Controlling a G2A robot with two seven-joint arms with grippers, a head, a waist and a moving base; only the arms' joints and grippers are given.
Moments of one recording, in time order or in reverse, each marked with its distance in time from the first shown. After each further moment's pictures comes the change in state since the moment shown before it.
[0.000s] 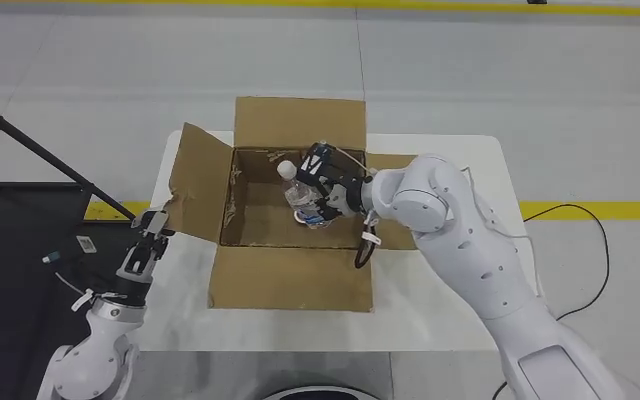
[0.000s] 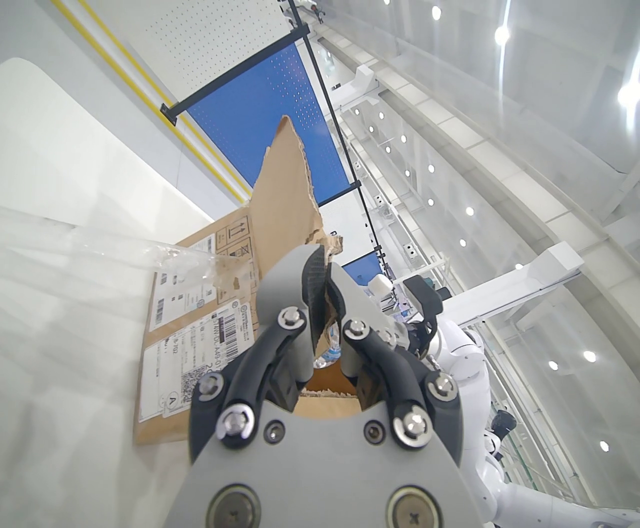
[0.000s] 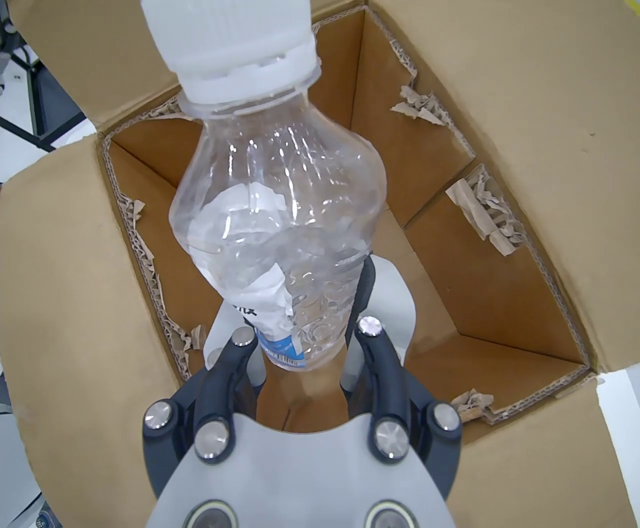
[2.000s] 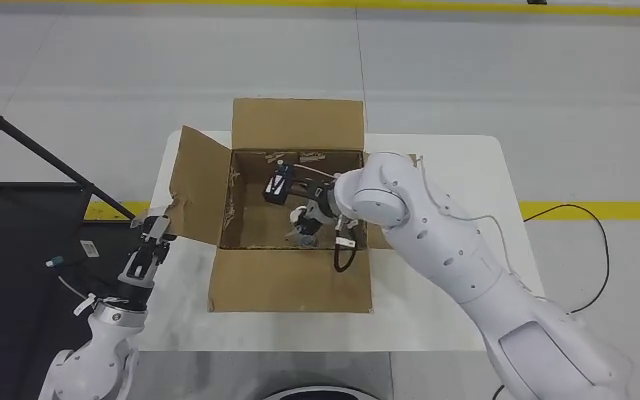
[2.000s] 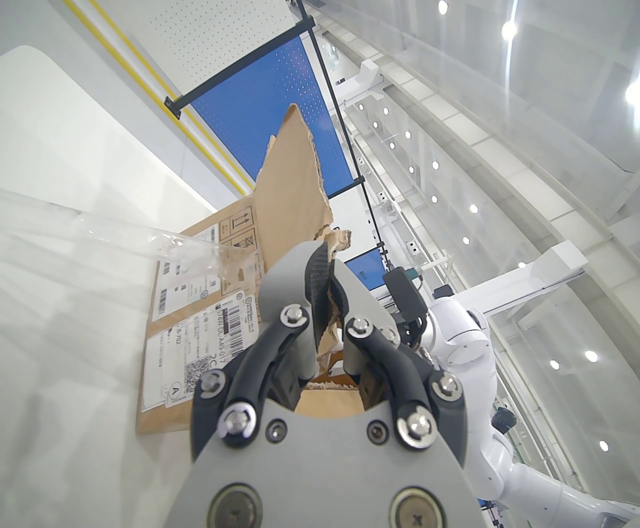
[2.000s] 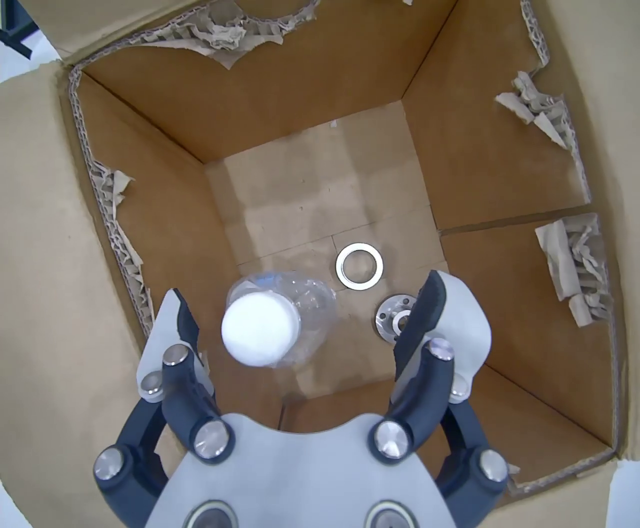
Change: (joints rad) left arm 0.023 0.002 0.005 0.000 0.010 -0.010 -0.003; right arm 0.126 -0.082 -0.178 0.124 -0.033 -0.034 0.072
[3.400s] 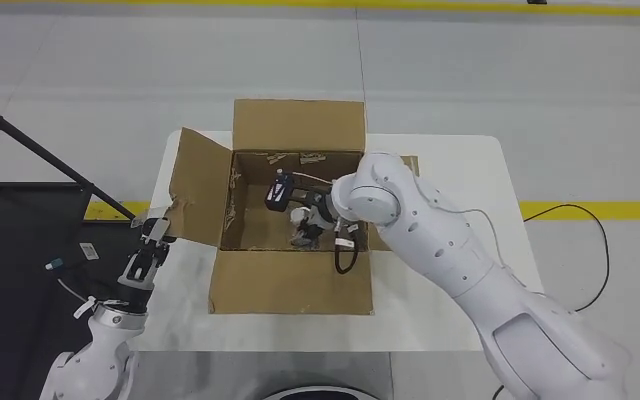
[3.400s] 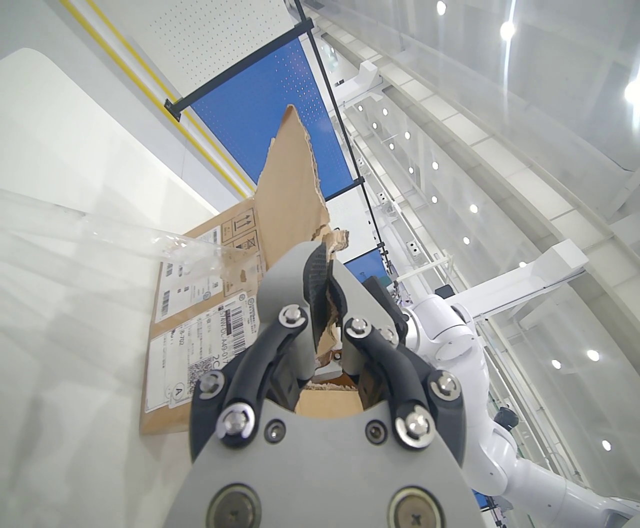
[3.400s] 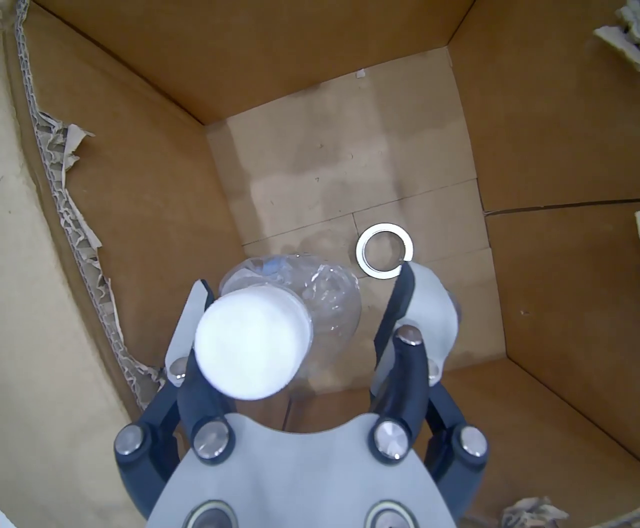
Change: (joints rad) left arm 0.013 0.000 0.002 0.000 0.006 -0.015 0.012; right arm 0.048 -0.030 -0.065 0.120 0.075 -0.036 0.041
